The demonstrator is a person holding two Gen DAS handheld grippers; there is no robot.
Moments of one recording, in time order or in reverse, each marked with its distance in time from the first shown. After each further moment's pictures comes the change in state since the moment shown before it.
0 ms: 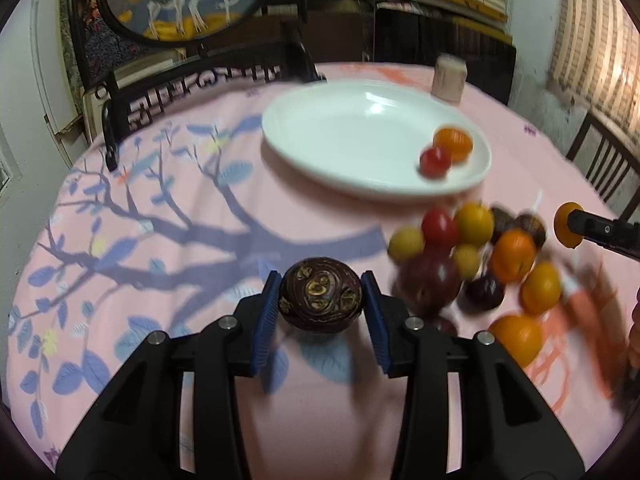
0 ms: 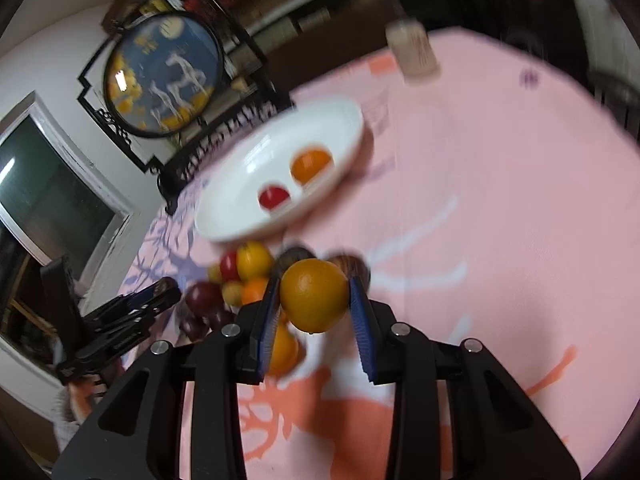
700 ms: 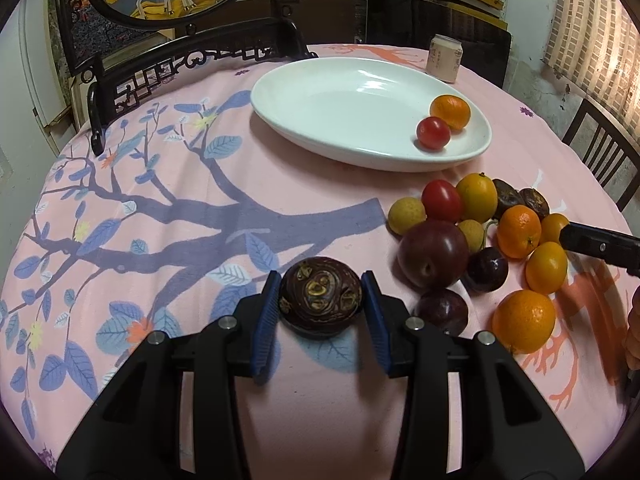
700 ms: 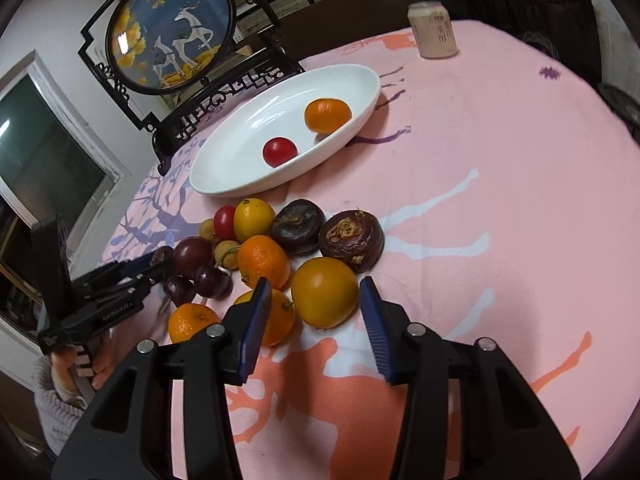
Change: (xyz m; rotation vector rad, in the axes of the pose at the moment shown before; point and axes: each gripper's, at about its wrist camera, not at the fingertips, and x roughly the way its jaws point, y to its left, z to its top) left arm 0.019 0.000 -0.018 0.025 0.077 -0.033; right arm 0.025 0.004 -0.018 -0.051 0.127 -0.020
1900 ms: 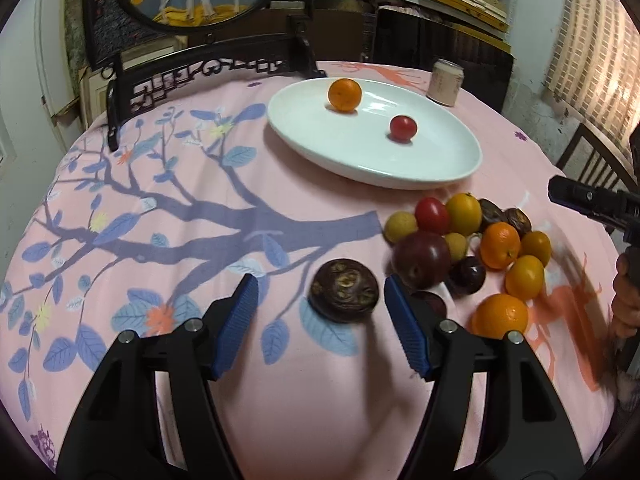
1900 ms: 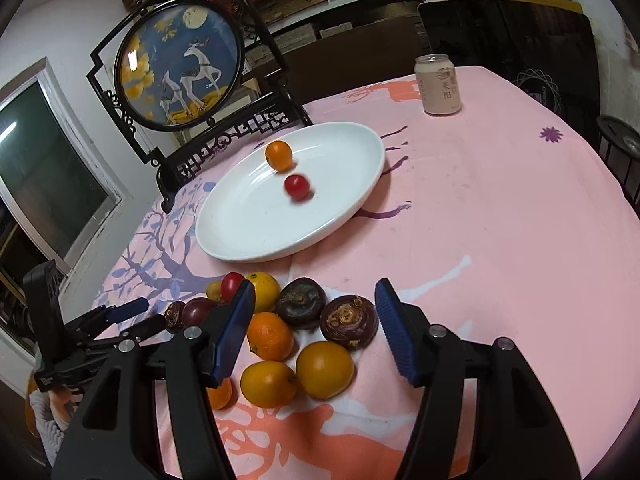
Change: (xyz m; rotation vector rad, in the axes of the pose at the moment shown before) left arm -0.026 0.006 -0.005 -0.043 -0.055 -0.014; right arm -0.018 0.005 0.035 -0.044 -0.123 -0.013
